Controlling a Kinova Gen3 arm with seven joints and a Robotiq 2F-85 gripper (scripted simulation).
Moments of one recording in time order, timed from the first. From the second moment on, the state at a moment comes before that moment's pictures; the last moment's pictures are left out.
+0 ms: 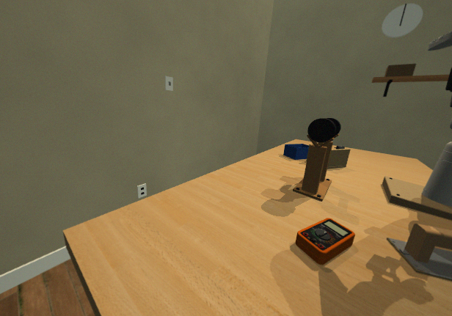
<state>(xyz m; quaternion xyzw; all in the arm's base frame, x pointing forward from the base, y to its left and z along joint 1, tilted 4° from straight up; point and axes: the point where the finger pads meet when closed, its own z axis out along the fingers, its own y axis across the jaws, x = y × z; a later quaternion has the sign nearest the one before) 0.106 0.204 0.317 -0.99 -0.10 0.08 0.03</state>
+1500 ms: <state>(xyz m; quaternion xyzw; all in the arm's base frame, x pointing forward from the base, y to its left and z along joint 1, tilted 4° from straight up) 0.350 0.171 0.306 -0.78 0.62 0.06 0.01</state>
